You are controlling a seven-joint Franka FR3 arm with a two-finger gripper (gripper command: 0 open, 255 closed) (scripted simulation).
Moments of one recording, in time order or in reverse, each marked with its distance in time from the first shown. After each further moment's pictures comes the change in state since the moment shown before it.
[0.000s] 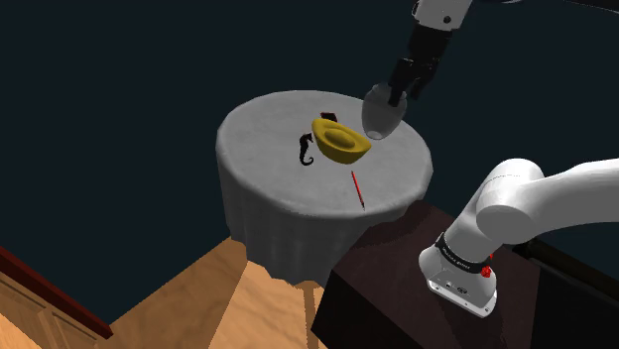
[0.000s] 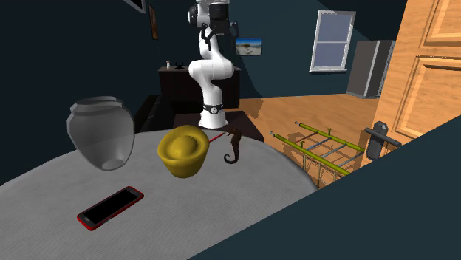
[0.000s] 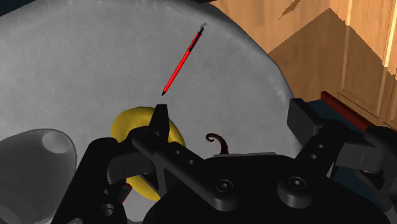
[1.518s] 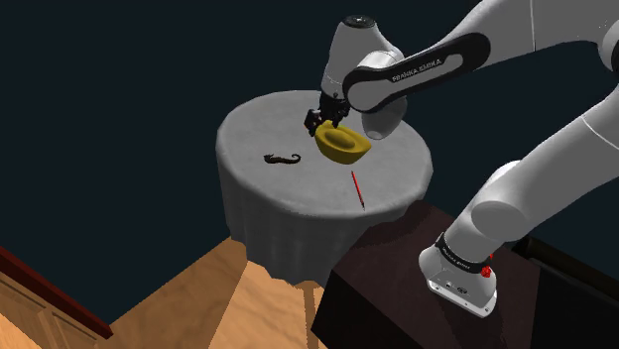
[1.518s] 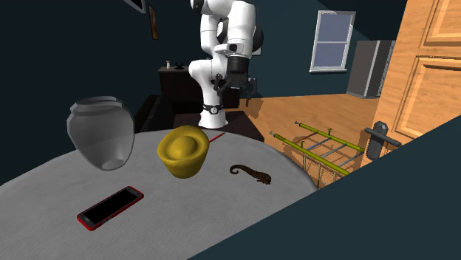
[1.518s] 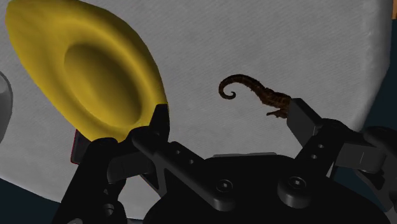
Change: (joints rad) arm -0.105 0.572 0.200 -0.076 -0.225 0.839 0.311
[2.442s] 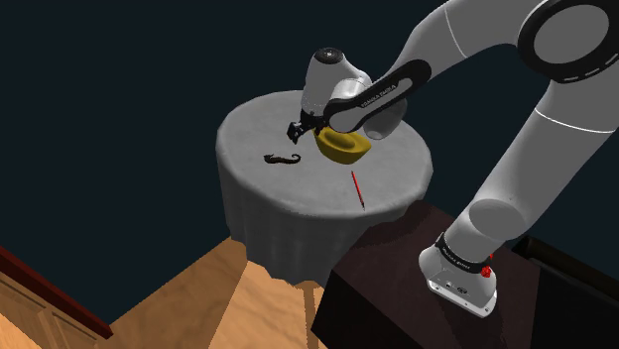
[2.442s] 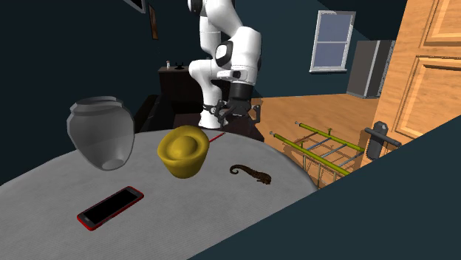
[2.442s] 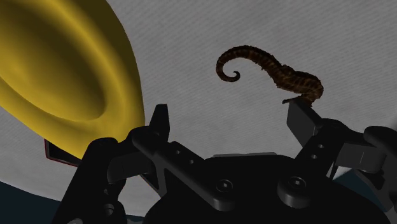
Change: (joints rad) arm -0.048 0.316 0.017 0.134 -0.277 0.199 0.237
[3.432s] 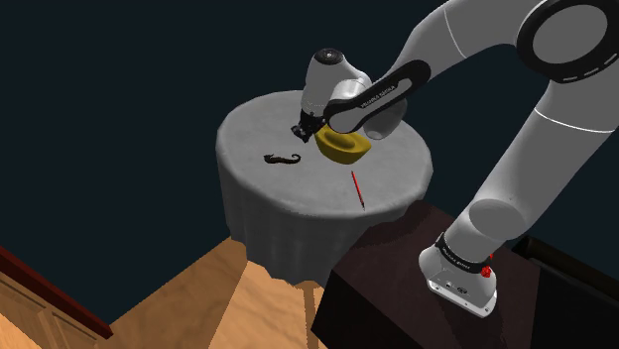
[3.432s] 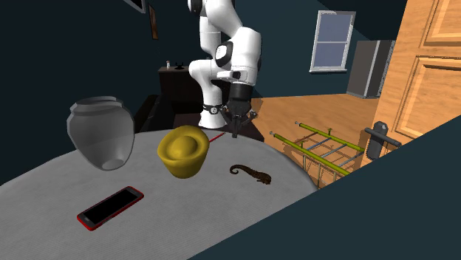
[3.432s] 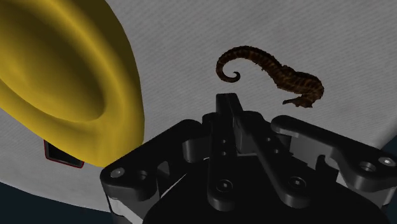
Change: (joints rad) arm 0.000 0.004 -0.001 0.000 -0.004 0.004 0.003
